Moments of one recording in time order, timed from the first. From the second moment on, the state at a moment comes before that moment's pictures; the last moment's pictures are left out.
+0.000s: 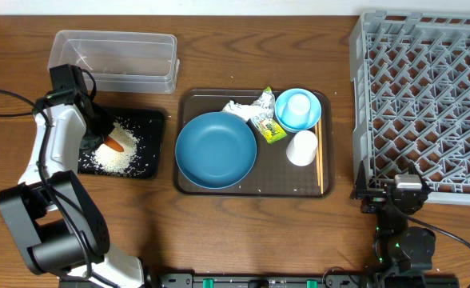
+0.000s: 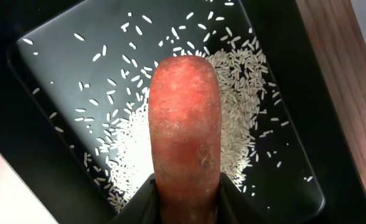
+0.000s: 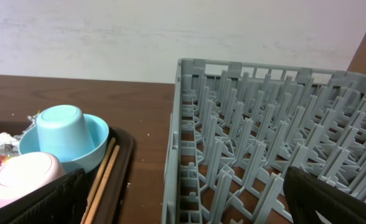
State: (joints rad) left arm 0.30 1.77 1.27 -0.82 -0.08 -0.69; right arm 0.04 0.01 0.01 -0.06 0.09 -0.04
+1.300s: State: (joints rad) left arm 0.30 1.77 1.27 -0.79 -0.08 -0.66; right arm 0.04 0.01 0.01 -0.06 0.09 -0.04
